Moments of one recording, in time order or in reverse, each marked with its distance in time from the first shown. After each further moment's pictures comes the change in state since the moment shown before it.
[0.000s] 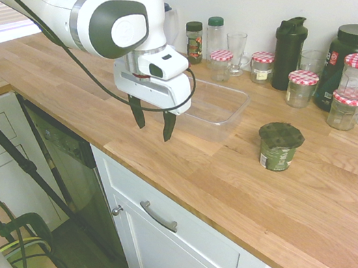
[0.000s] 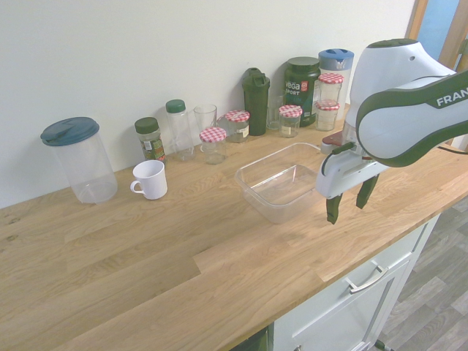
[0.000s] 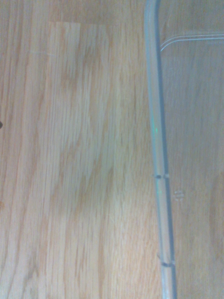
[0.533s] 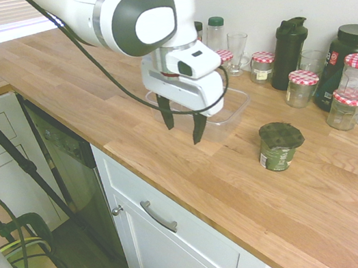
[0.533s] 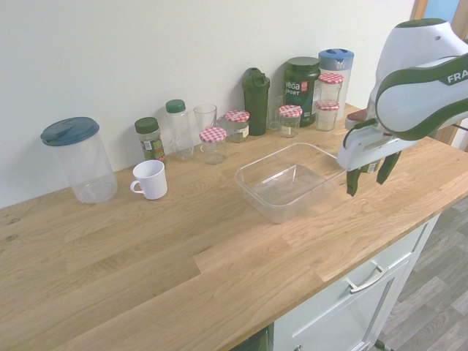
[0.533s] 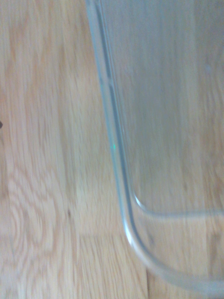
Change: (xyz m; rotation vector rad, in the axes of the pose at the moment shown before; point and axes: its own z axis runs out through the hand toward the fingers) arm 0.082 0.064 -0.021 -0.004 0.086 0.156
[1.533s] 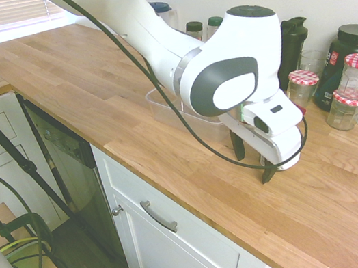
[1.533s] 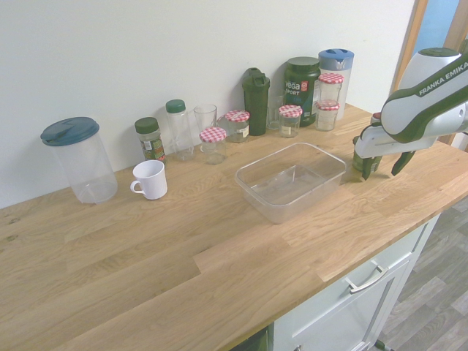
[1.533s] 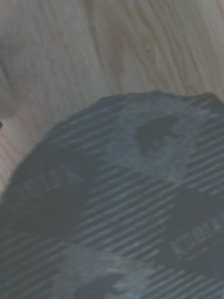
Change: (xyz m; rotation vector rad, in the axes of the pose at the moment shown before) arm 0.117 0.029 0.078 0.073 0.063 0.244
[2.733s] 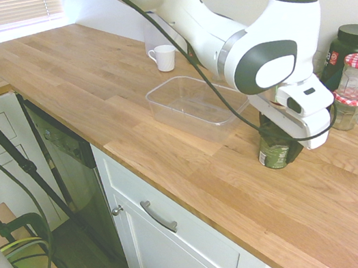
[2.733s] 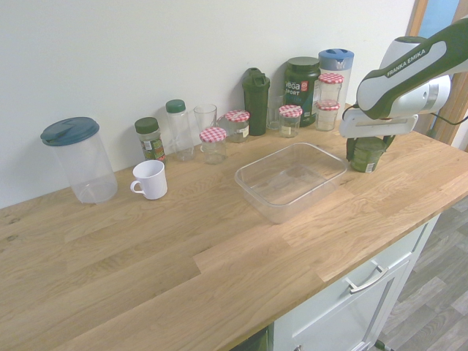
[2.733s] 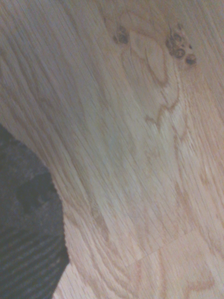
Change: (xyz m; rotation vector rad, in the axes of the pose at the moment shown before) arm 0.048 -0.057 0.004 0.009 -0.021 0.061
